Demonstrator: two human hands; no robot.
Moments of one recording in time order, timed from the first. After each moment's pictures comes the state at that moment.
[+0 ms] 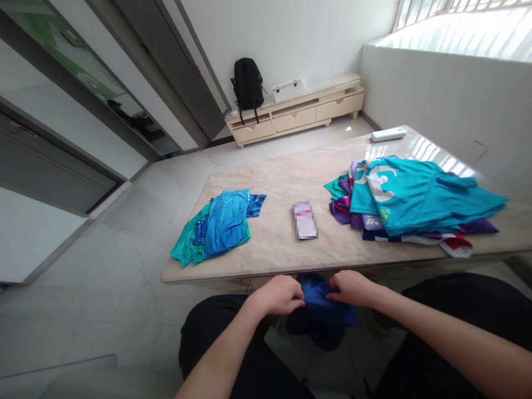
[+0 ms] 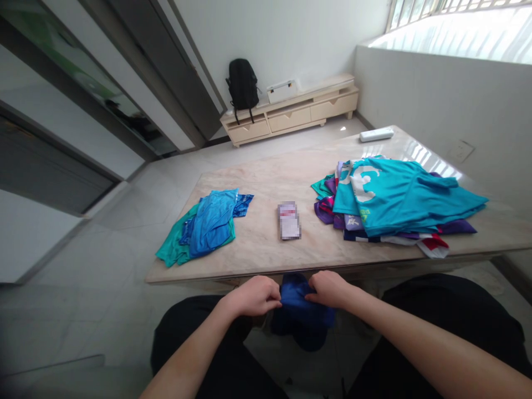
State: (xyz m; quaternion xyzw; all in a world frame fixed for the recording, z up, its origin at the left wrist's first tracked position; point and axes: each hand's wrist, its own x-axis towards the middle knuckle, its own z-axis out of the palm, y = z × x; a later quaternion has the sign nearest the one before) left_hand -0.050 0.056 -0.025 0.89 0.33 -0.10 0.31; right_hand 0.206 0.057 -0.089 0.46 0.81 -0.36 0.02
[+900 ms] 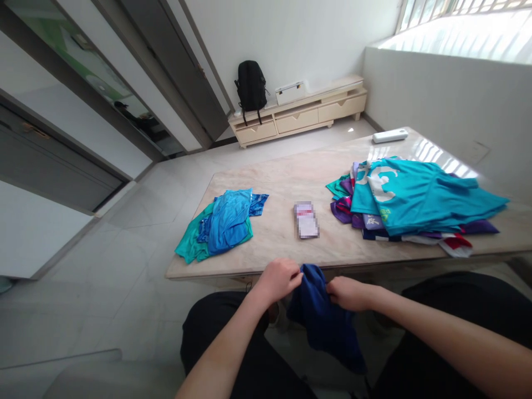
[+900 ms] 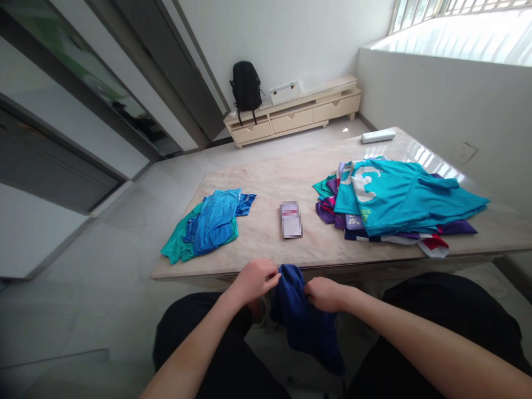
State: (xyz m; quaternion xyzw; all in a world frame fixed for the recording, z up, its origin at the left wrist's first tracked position) left_hand -0.043 0.058 -0.001 0.85 0.48 0.02 0.24; right_hand 0.198 0.046 -0.094 0.36 0.82 -0.44 -0.01
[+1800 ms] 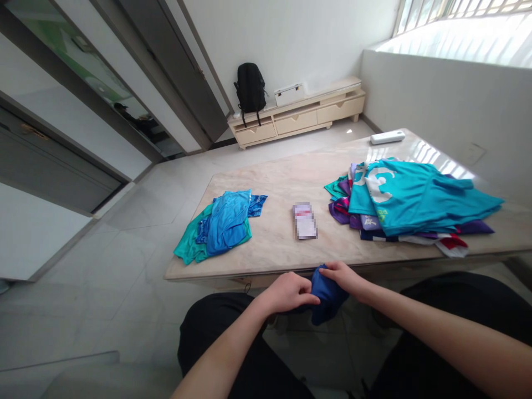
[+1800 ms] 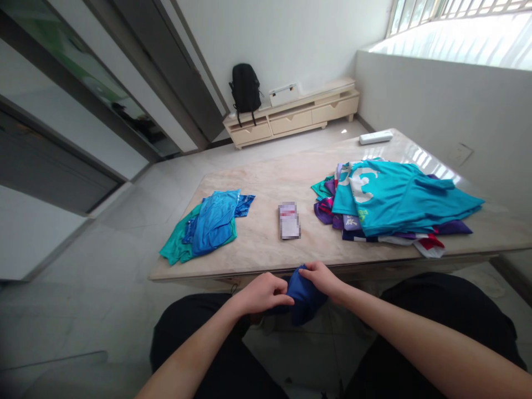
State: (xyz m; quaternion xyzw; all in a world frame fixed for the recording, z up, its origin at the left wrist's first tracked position) left_hand -0.028 0.046 -0.010 0.80 0.43 0.00 0.41; right_hand 0.188 0.055 -0.105 0.51 0.49 -0.67 -0.23
